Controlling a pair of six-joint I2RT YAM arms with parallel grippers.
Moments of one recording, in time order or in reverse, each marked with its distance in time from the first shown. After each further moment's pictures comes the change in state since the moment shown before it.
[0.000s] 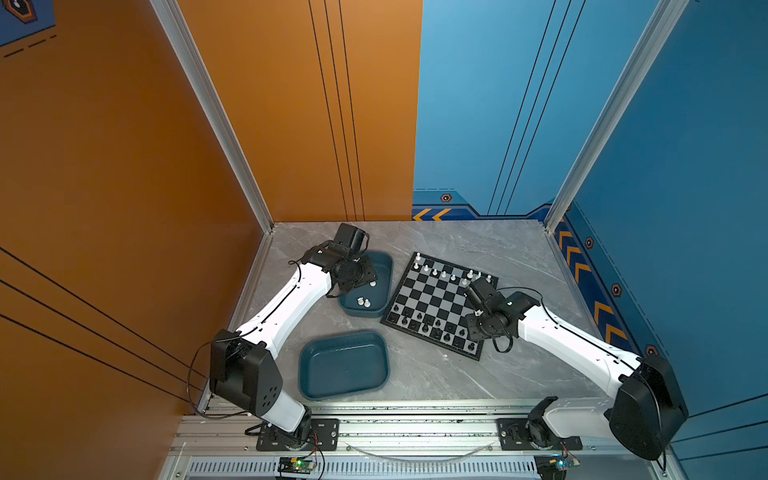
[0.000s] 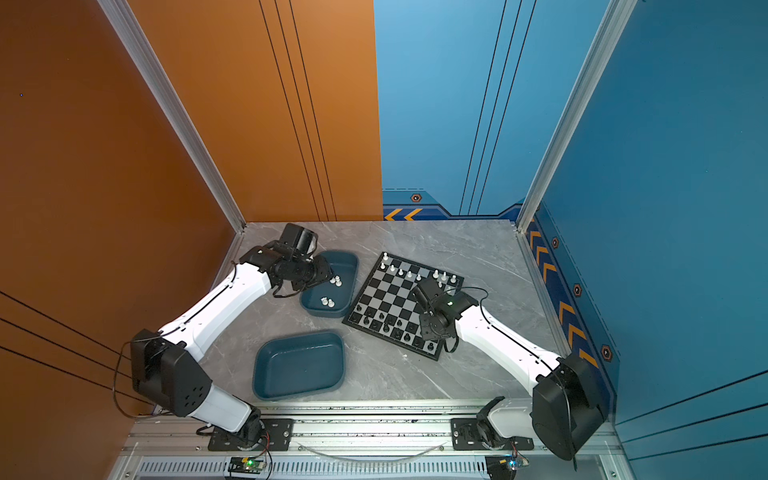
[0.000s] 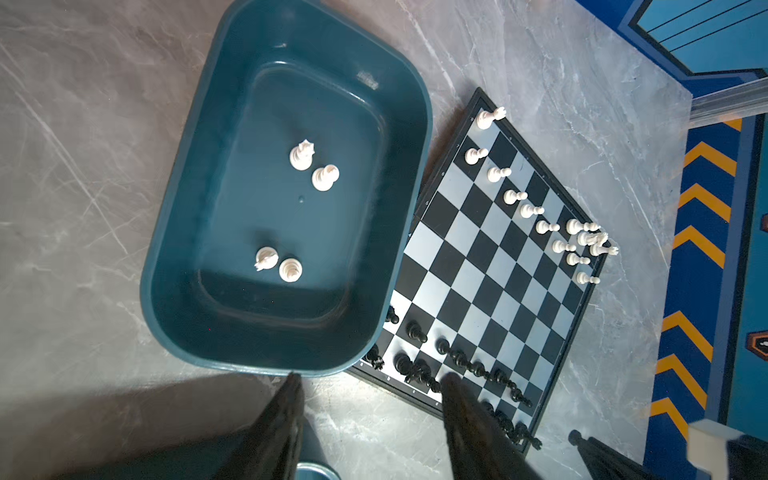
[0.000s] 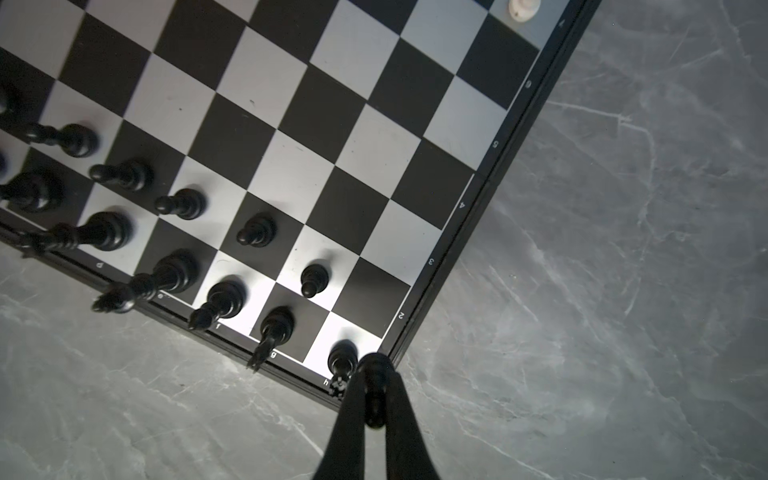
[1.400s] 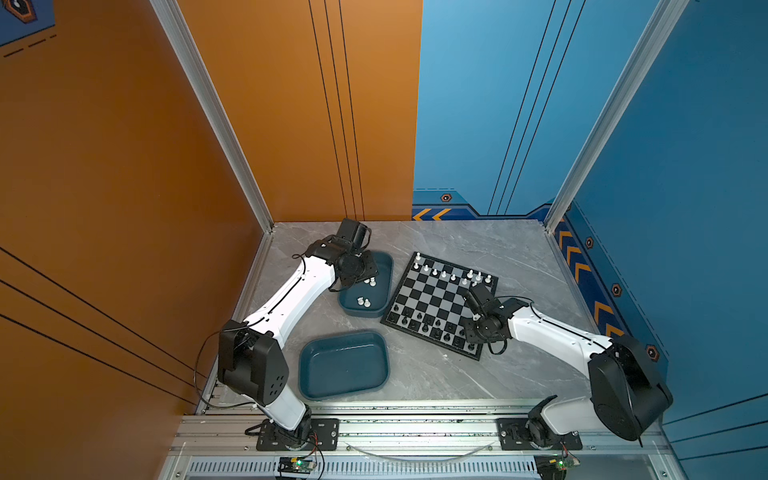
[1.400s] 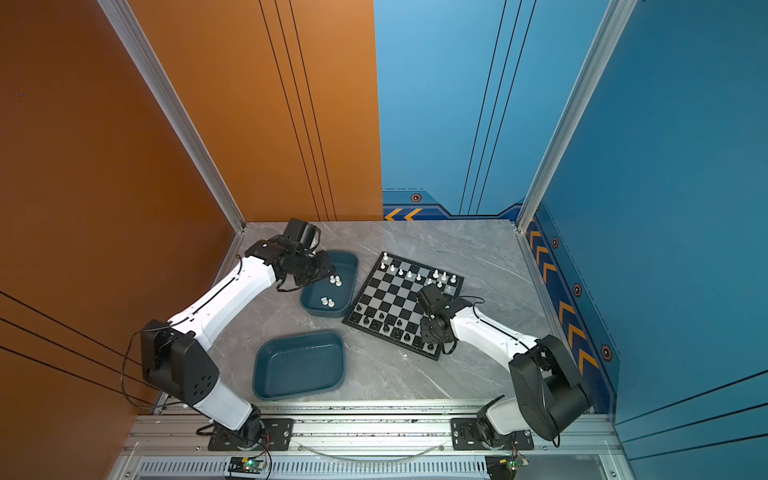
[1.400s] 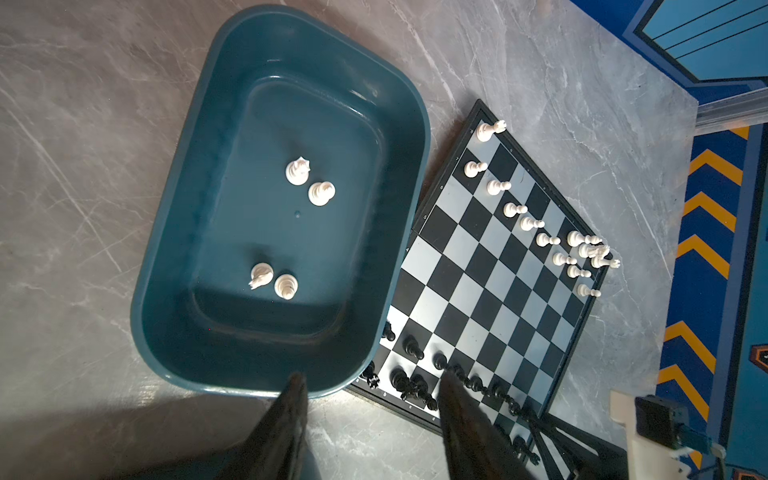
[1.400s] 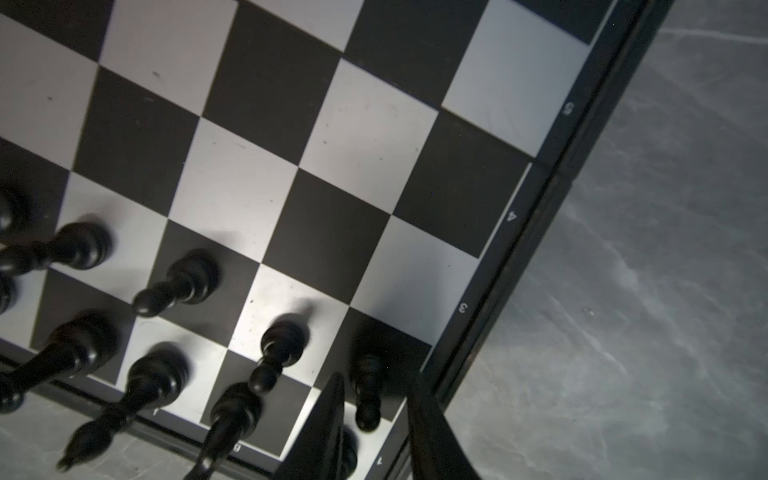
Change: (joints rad) left arm 0.009 0.056 0.055 -0.013 0.000 0.004; right arm -0.058 0.103 -0.118 0.200 -0.076 0.020
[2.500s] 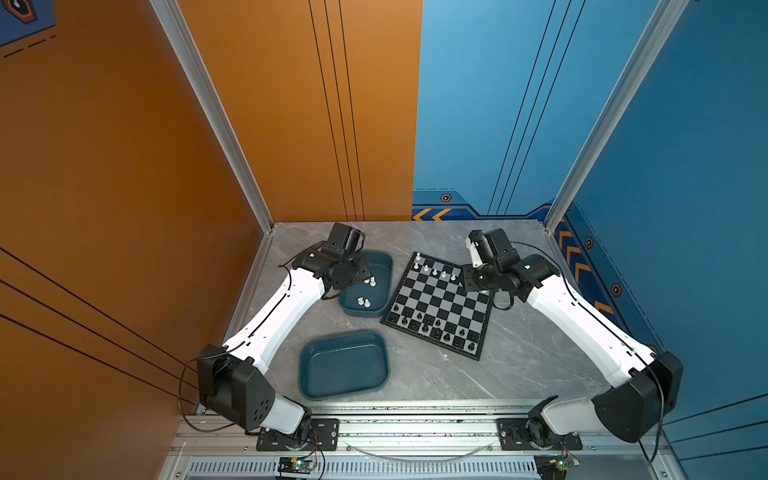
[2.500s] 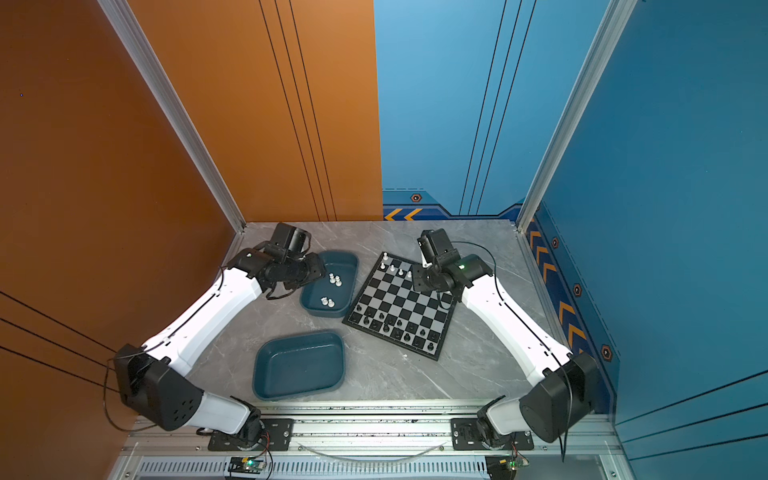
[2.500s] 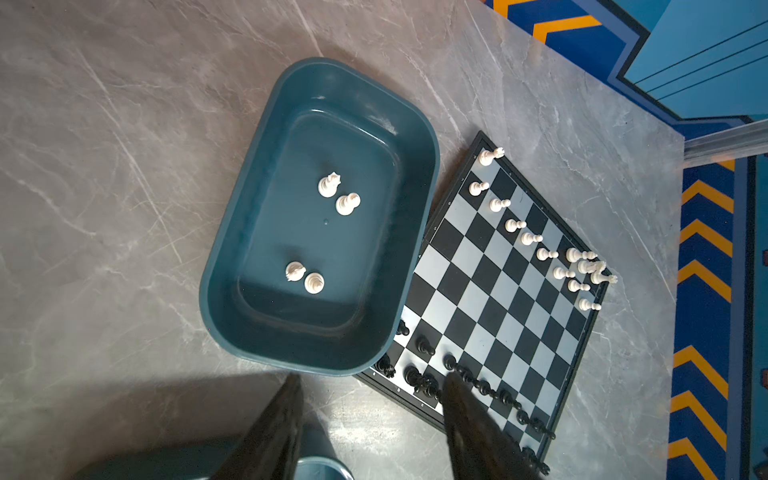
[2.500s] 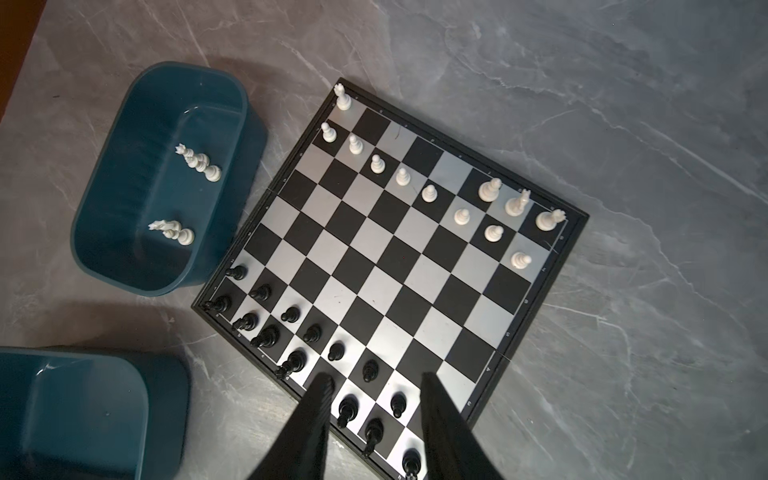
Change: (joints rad) left arm -0.019 -0.170 -0.098 -0.006 -0.116 -0.022; right arm -0.022 0.026 0.601 -0.202 -0.056 -0.153
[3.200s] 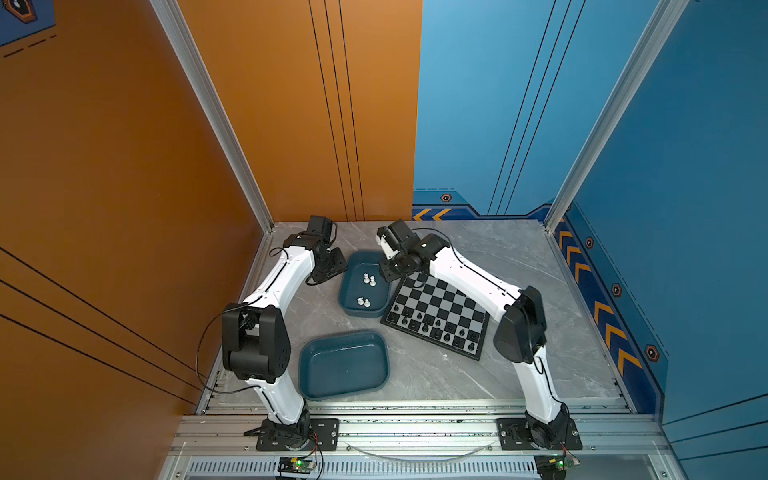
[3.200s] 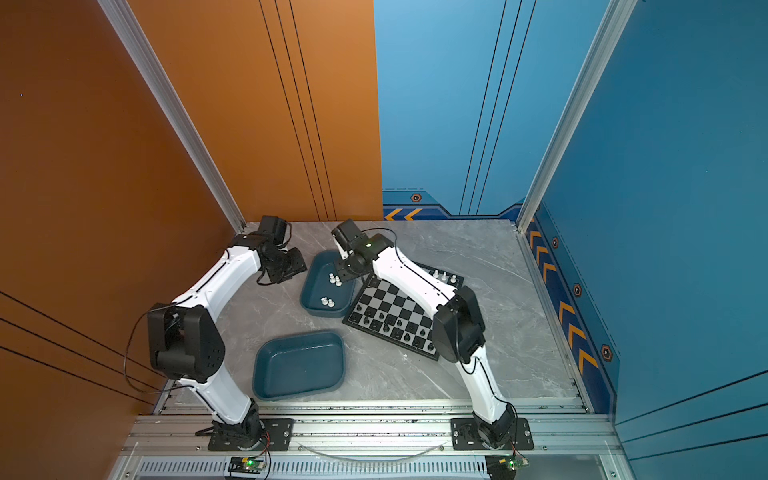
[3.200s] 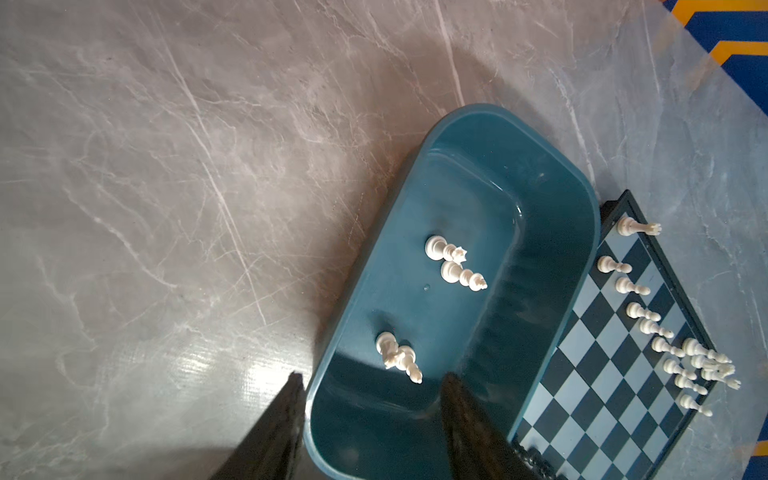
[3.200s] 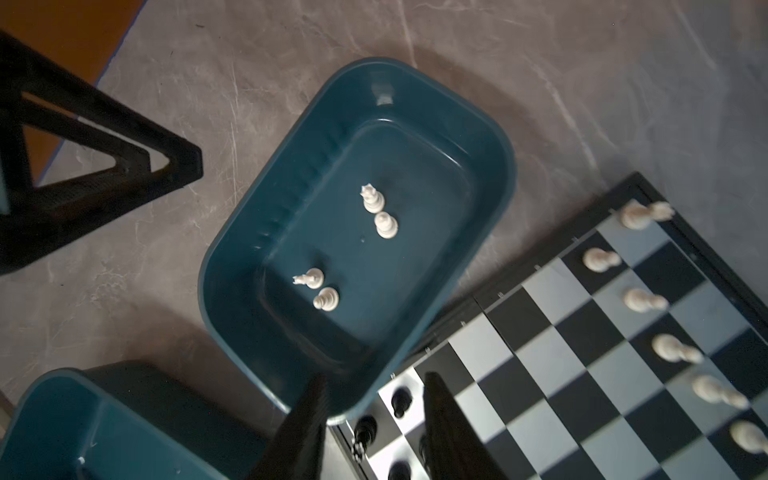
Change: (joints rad) left arm 0.298 0.306 0.116 -0.007 0.137 0.154; right arm 0.272 0.761 0.736 -0.010 -0.079 -0.055
